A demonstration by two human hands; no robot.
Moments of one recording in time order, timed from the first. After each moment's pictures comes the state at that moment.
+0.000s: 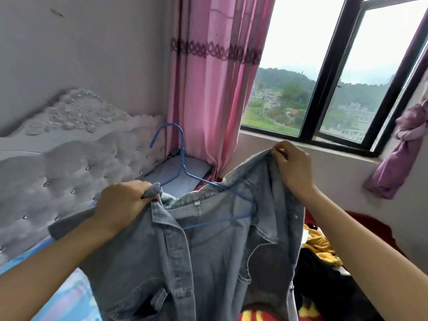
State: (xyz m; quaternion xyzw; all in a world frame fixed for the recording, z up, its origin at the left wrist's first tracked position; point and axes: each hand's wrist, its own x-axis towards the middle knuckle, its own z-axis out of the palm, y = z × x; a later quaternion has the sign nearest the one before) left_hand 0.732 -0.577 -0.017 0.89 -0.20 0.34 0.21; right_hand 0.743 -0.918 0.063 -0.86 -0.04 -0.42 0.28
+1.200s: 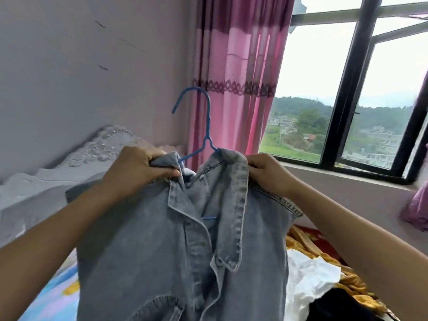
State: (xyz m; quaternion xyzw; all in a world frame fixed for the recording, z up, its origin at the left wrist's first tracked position) left_hand 0.708 -0.549 0.110 0.85 -0.23 0.35 0.33; right_hand 0.734 -0.823 0.125 -0.88 -0.30 -0.18 0.34
